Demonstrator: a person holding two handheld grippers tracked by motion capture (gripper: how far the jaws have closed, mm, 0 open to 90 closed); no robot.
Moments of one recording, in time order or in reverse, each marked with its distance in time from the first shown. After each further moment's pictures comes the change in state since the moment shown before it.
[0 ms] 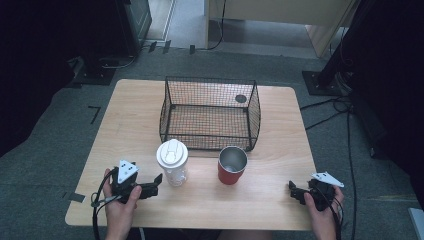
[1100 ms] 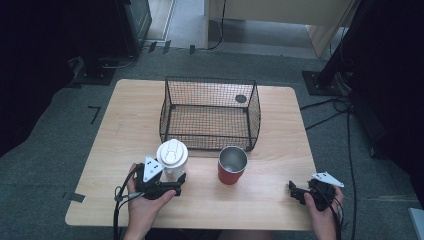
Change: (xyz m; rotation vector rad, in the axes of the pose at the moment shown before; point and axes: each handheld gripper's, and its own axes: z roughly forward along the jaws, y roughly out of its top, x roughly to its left) left arm -0.054 0.025 0.019 -0.032 -0.089 0.073; right arm 0.000 0.000 0.000 0.000 0.001 0.000
